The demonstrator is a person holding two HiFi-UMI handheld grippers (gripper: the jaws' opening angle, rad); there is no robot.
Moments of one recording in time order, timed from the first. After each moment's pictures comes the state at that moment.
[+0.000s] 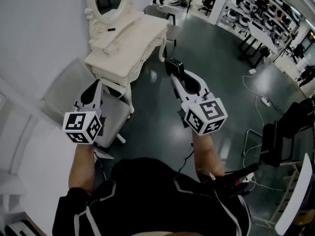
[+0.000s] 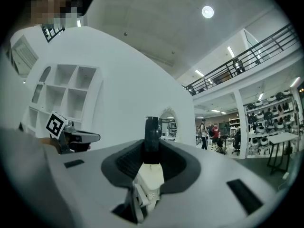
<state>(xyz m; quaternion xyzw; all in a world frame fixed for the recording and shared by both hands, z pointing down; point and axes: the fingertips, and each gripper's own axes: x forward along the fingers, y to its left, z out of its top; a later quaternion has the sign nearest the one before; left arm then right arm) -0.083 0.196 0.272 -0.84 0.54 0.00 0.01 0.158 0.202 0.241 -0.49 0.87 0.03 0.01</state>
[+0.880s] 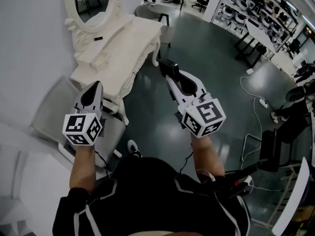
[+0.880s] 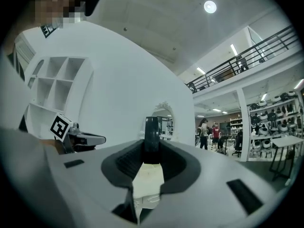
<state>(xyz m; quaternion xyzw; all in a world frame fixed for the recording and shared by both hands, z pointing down) -0.043 0.012 0.297 -0.86 0.51 0.00 -0.01 0.179 0.034 0.253 -0.49 0.87 0.03 -0.01</state>
